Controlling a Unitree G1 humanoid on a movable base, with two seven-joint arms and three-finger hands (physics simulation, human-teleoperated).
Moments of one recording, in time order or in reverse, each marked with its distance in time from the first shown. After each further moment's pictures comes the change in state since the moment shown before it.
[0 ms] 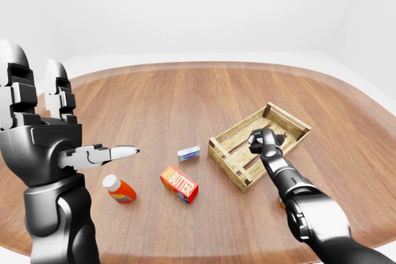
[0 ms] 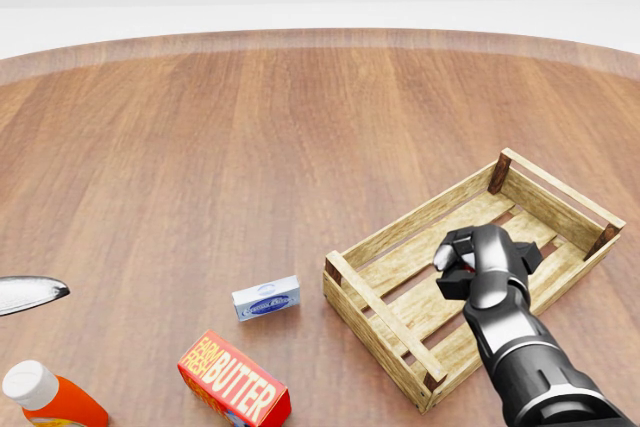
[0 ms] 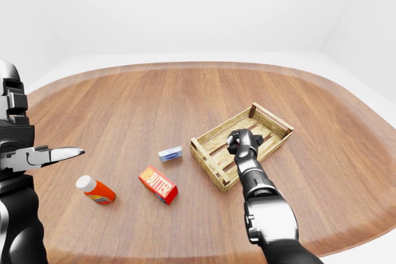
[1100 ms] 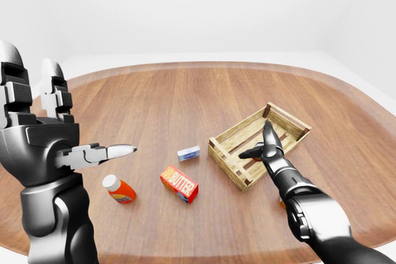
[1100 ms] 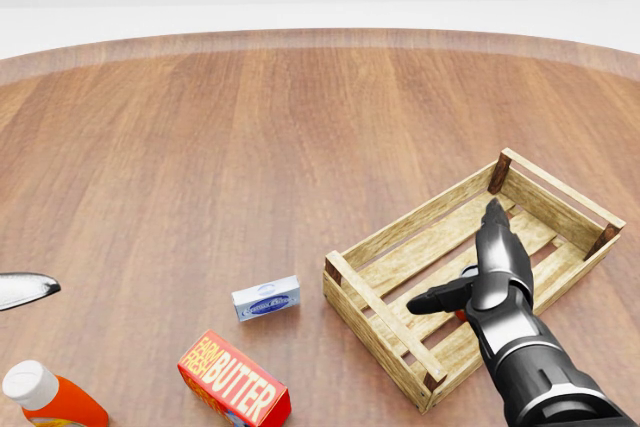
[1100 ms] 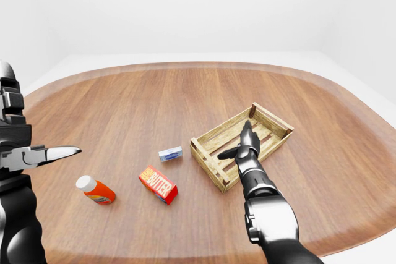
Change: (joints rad) left arm -0.006 0.008 0.012 0.003 -0.018 0.000 0.009; right arm -0.002 -0.004 -0.002 0.011 -0.035 0.000 -0.025
